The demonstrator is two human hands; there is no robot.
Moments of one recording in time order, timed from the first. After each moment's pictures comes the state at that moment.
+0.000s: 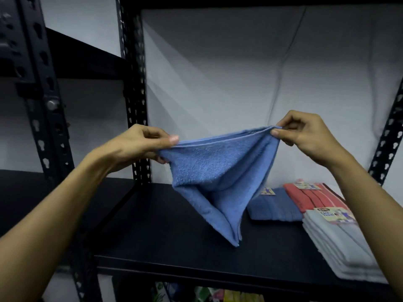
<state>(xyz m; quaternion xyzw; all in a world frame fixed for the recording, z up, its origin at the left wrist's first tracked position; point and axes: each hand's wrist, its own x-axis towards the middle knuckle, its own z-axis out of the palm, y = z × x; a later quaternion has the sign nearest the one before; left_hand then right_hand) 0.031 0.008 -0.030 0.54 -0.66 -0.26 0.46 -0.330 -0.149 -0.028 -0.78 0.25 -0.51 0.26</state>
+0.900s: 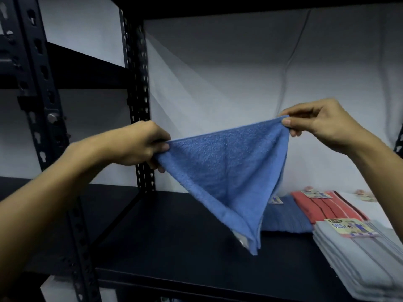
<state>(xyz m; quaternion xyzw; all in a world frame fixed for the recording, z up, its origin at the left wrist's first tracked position) 0.021 0.014 0.013 0.64 -0.75 0.03 0.17 -0.339 -0.154 0.014 -0.80 0.26 -0.49 0.25</state>
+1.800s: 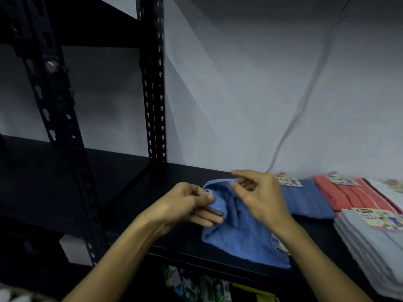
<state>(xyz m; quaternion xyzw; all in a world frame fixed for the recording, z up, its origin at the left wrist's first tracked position) -0.034 0.004 -0.168 0.56 -0.47 -0.51 0.45 -0.213 -0.102 -0.183 -0.79 0.35 -0.45 0.22</state>
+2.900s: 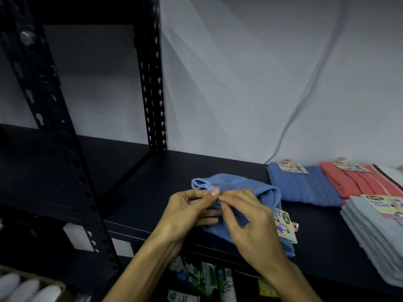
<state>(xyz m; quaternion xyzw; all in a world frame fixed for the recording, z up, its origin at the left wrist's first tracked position) -0.060 0.013 -0.217 0.53 -0.35 -0.49 0.60 -0.210 -0.044 -0.242 -0.82 0.21 -0.51 0.16</state>
